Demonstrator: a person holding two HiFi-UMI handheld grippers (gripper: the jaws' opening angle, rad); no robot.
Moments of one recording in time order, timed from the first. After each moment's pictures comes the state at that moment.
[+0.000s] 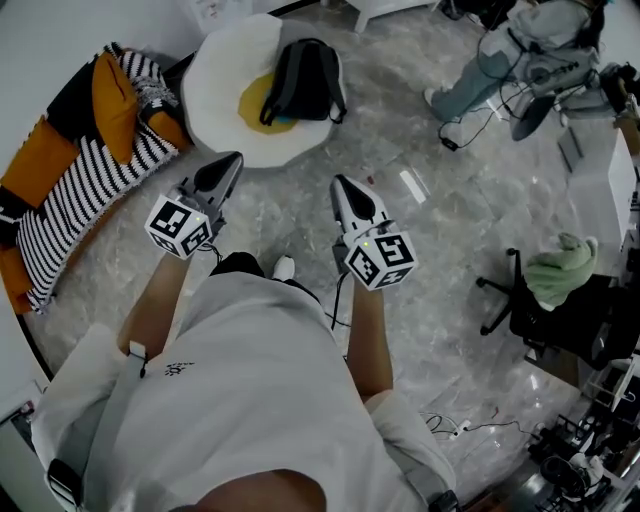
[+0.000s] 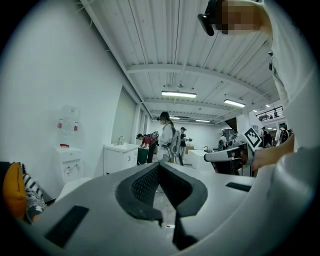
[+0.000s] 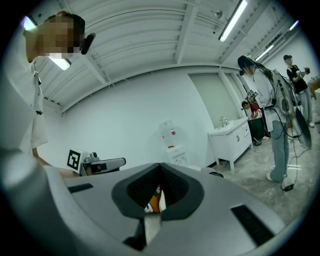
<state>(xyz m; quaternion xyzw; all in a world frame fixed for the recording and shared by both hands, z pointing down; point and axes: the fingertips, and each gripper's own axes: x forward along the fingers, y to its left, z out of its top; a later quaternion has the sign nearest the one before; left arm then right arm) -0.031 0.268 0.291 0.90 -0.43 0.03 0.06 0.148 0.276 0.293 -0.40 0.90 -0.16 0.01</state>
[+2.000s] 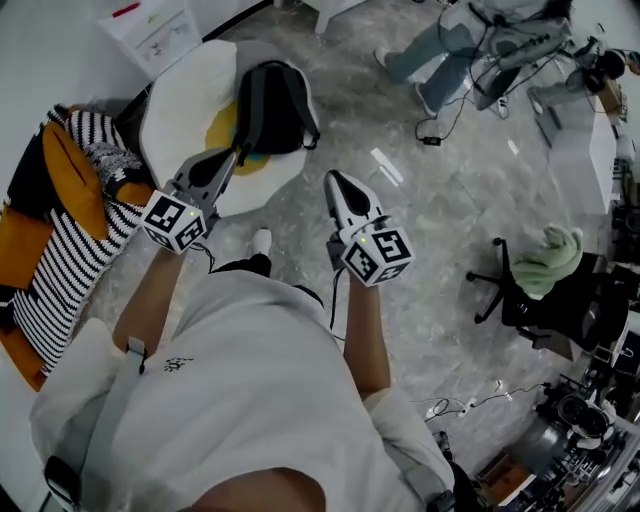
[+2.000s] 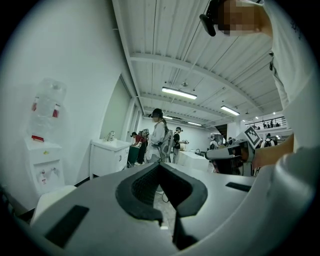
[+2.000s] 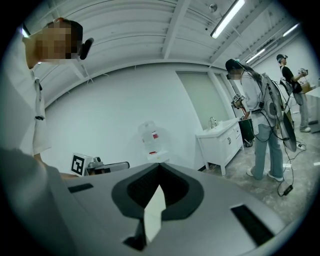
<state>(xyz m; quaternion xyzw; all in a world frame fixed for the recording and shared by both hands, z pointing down) -0.044 -0.018 0.314 0.93 -0.35 0.02 0.10 0.128 0.021 0.295 -0.46 0.87 -0.19 0.01</state>
